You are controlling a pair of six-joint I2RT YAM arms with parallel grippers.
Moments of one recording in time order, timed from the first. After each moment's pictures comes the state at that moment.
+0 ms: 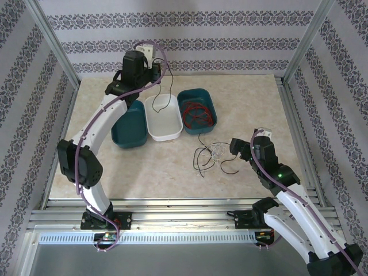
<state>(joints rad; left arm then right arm) -0.32 1.74 1.74 -0.32 0.00 -0.18 0.38 0.67 0.61 -0.58 0.27 0.53</state>
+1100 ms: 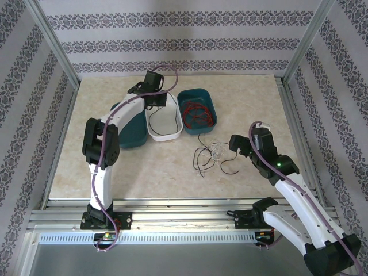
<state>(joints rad) -0.32 2.09 1.79 -0.58 -0.08 -0.23 0.34 0.81 0.73 -0.68 0.22 0.53</state>
